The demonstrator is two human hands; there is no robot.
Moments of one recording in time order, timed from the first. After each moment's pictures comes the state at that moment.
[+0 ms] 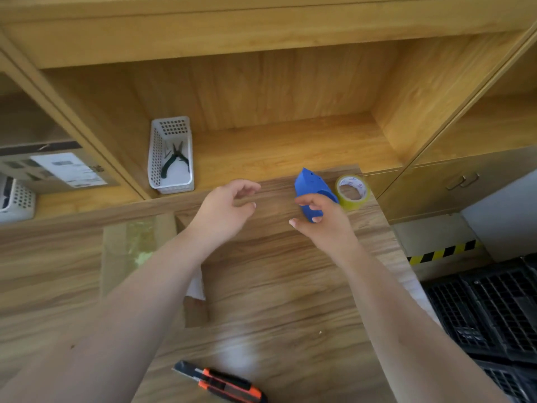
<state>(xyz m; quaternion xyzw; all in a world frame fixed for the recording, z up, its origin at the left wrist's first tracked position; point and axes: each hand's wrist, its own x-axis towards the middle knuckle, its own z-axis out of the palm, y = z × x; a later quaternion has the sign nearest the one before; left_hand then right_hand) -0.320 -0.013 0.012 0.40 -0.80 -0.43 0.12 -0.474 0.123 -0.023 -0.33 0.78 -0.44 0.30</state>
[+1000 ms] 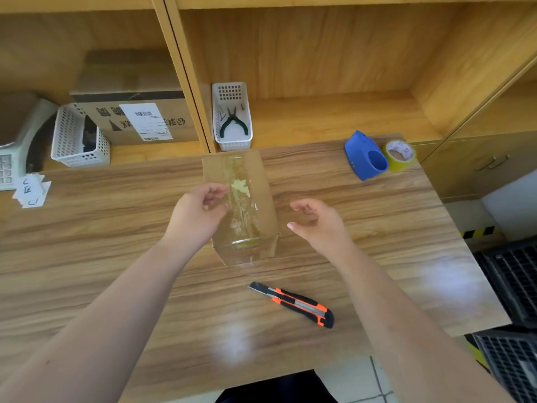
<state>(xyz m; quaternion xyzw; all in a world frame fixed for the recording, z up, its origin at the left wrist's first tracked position) -0.073 0.002 -0.010 0.51 -0.73 -0.43 0.18 -0.272 0.137 -0.058 -0.37 0.77 -0.40 0.31</state>
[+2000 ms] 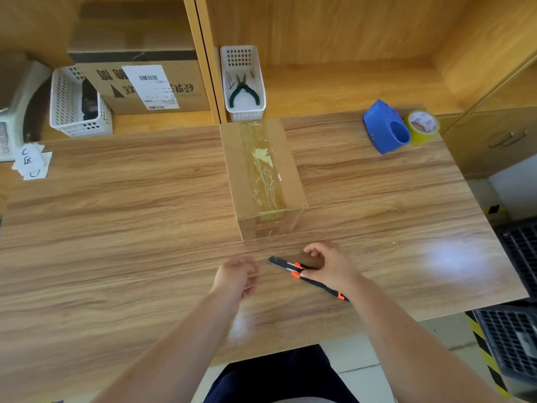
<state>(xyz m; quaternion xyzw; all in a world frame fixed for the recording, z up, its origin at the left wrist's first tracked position) -0.025 0.093 -0.147 0.67 -0.29 -0.68 0.05 -0.220 0.203 -0.162 -0.37 0.83 -0.15 0.40</state>
